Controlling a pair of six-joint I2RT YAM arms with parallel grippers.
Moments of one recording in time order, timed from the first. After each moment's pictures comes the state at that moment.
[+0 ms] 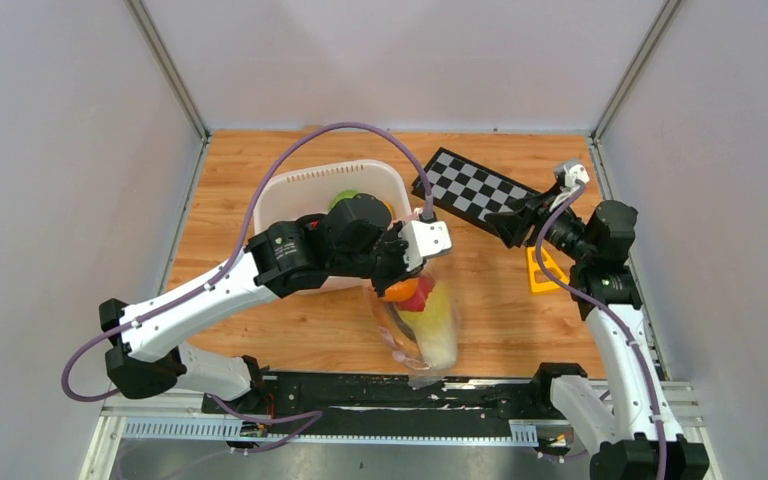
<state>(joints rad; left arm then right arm) -1.14 1.32 1.53 -0.78 0.10 0.19 0.01 0.82 0.76 -0.05 -0.63 0.18</state>
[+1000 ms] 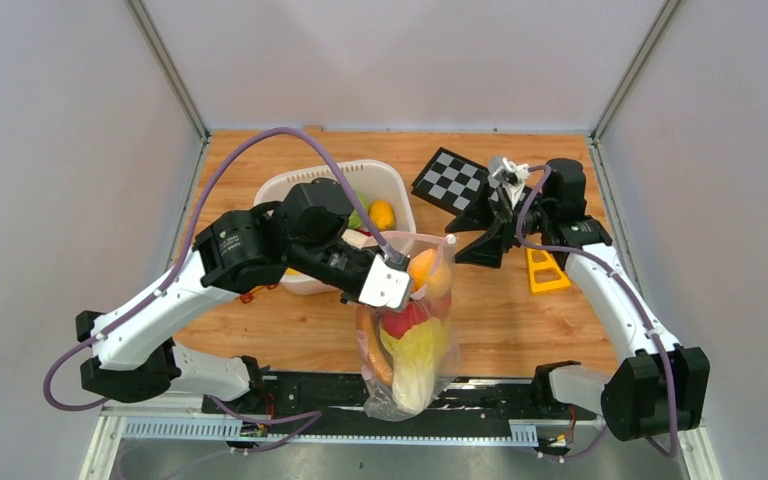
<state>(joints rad) -1.14 1.28 1.76 -1.04 0.56 0.69 0.14 1.20 0.99 -0.17 -1.47 -0.08</state>
